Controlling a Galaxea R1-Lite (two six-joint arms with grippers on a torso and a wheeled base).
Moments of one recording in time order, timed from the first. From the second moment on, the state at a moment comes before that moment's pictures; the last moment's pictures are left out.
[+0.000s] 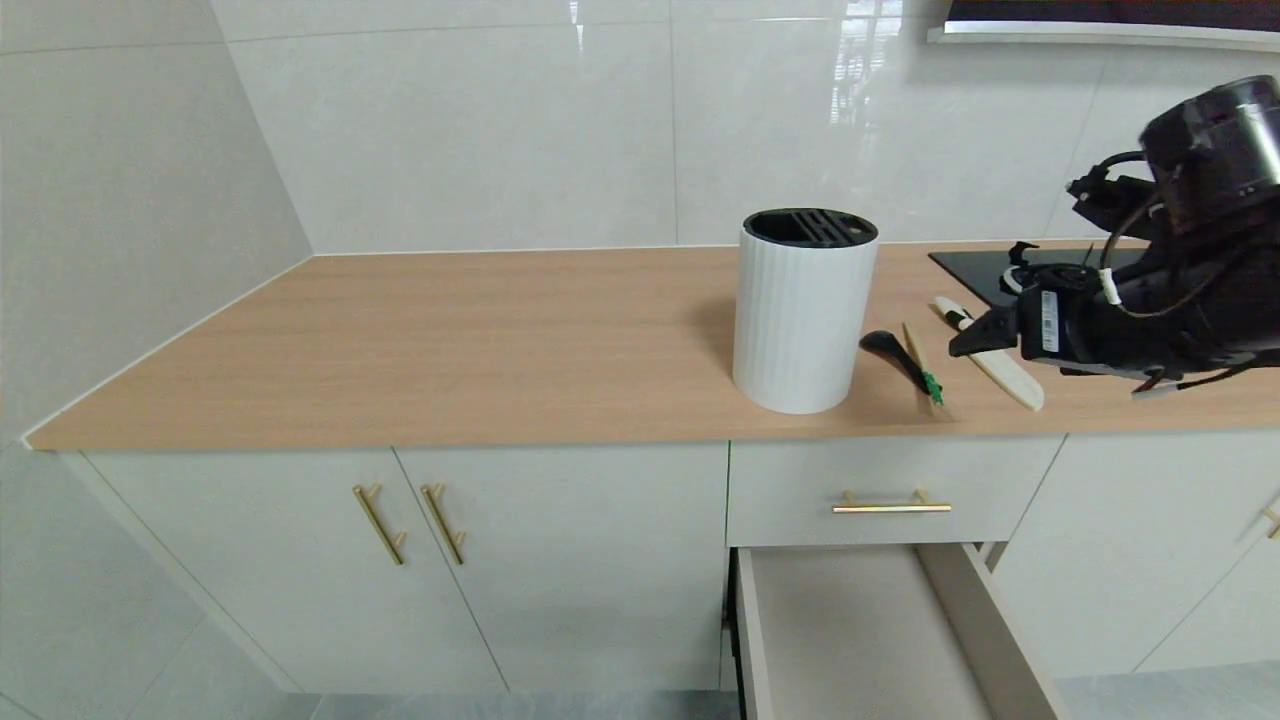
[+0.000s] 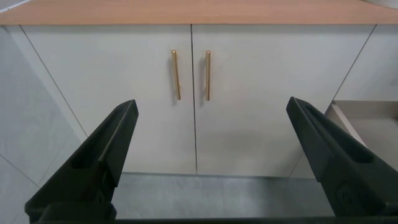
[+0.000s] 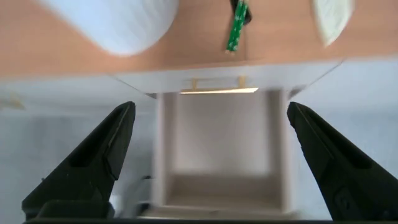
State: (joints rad) left arm 0.00 0.00 0.00 0.00 0.04 -0.01; right arm 0.31 1.65 -1.49 0.50 -0.16 0.36
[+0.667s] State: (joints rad) left arm 0.00 0.00 0.00 0.00 0.04 -0.01; right arm 0.30 1.99 -1.71 0.49 -0.35 0.59
